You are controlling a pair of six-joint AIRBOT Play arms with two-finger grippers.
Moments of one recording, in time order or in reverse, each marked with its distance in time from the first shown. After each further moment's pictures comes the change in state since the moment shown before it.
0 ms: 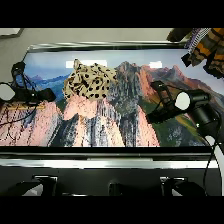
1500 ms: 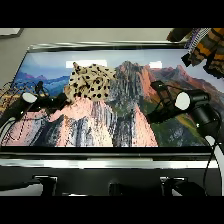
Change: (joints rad) left arm 0.053 -0.230 -0.167 -0.515 0.253 0.091; right arm 0.000 0.000 0.000 0.000 0.000 0.000
